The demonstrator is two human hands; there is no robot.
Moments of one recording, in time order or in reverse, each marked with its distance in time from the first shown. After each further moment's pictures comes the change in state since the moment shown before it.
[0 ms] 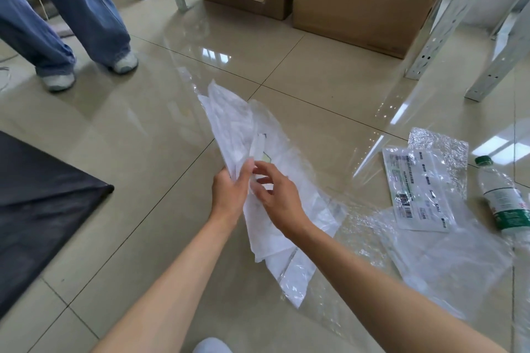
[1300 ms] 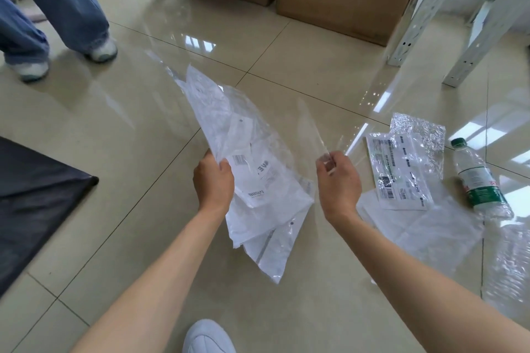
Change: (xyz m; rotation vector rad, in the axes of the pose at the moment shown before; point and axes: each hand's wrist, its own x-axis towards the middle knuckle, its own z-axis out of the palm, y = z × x) left_hand -0.007 0.000 -0.002 0.397 0.193 0.139; right_hand -0.019 0.041 -0.085 -0.439 0.594 0.226
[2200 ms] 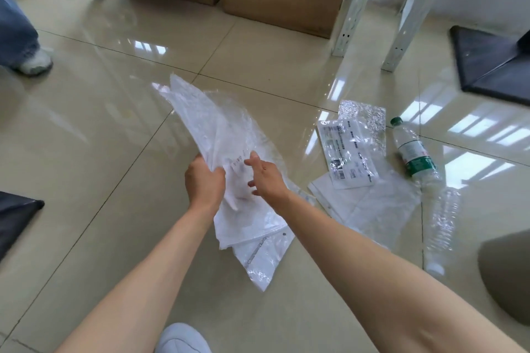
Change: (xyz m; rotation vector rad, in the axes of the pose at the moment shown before) left_hand -0.031 0.033 0.041 -0.035 -0.198 -0.045; right_hand -0.013 -0.021 0.001 0.411 -0.596 0.270
